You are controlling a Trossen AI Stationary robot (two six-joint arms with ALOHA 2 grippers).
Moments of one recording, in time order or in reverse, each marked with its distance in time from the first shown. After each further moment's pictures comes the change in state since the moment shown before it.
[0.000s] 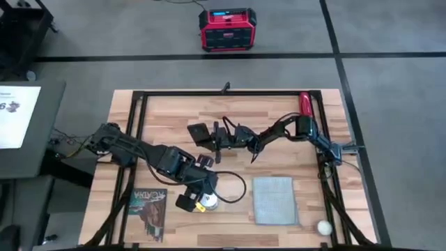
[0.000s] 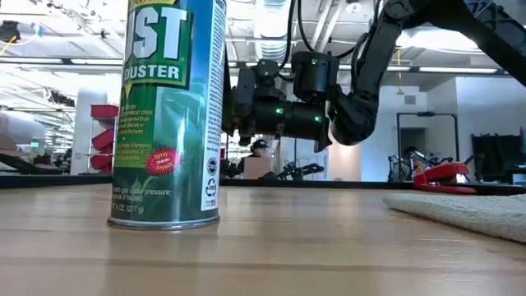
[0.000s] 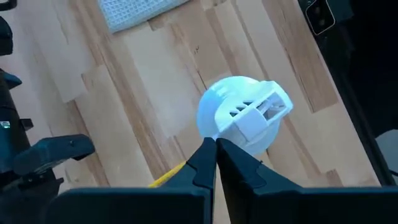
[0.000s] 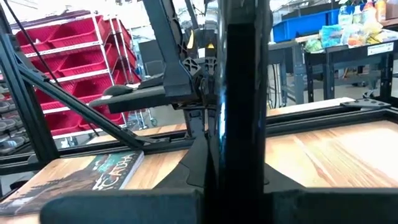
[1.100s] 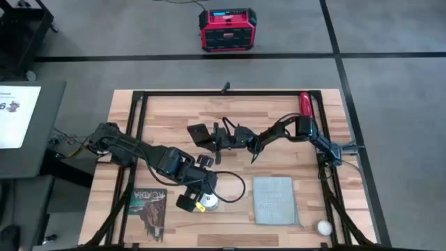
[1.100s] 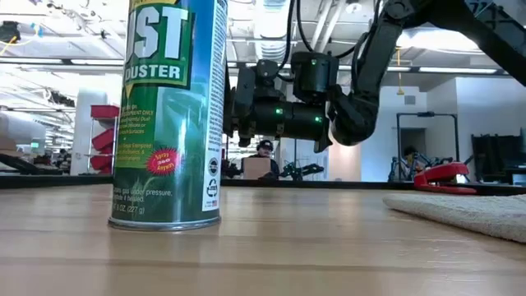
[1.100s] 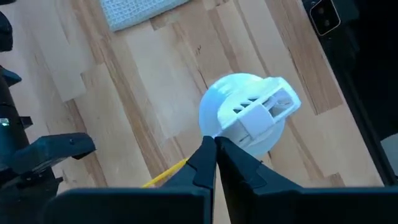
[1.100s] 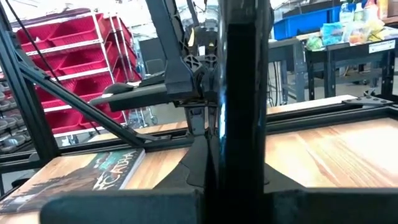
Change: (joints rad) left arm -0.002 -0.006 -0.060 0.051 -0.006 -0.005; right arm 0.005 0.001 0.000 -0.005 -0.001 0.001
